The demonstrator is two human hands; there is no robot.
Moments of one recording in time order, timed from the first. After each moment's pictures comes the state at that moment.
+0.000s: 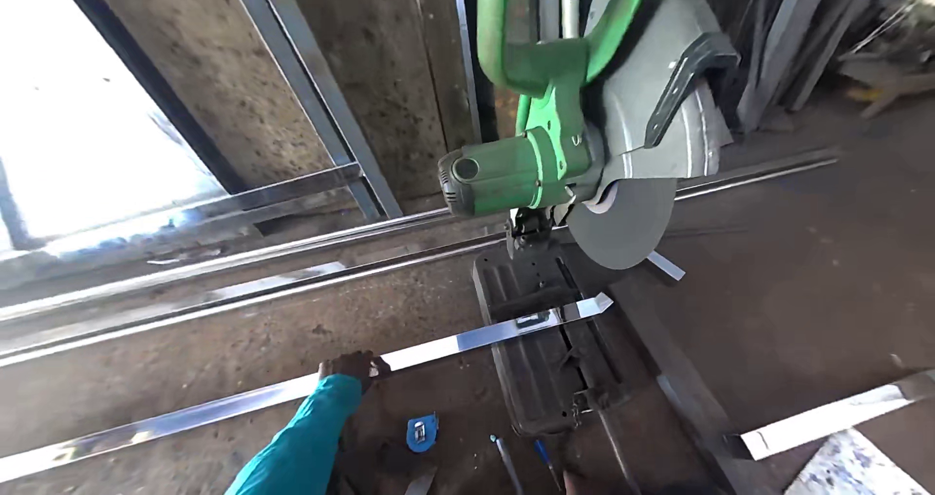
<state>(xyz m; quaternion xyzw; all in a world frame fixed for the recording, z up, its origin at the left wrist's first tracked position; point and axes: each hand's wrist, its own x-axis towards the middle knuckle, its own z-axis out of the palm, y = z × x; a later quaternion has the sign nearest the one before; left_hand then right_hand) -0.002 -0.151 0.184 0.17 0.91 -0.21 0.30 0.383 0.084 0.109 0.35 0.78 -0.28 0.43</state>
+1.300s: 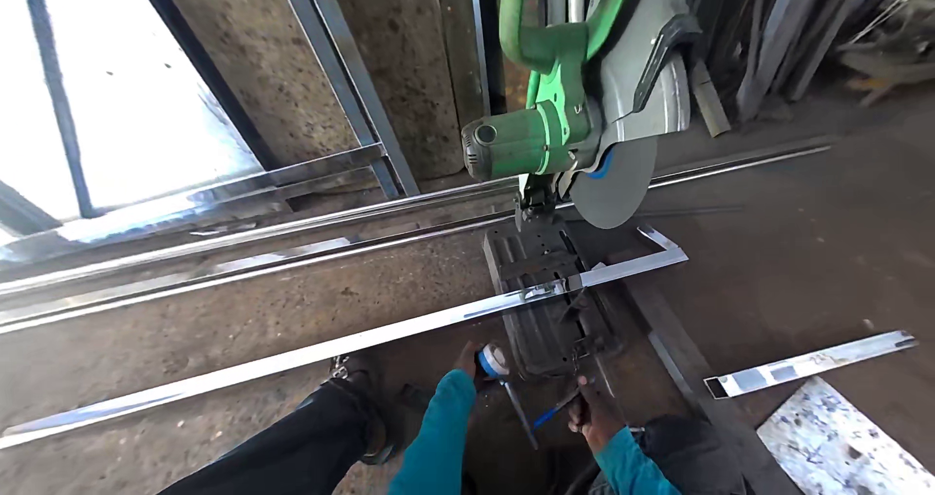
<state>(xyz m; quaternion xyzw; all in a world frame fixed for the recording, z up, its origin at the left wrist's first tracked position) 0.191 -0.070 0.161 -0.09 0.71 0.58 0.40 0.403 0.083 0.180 0.42 0.42 -0.80 -0.09</state>
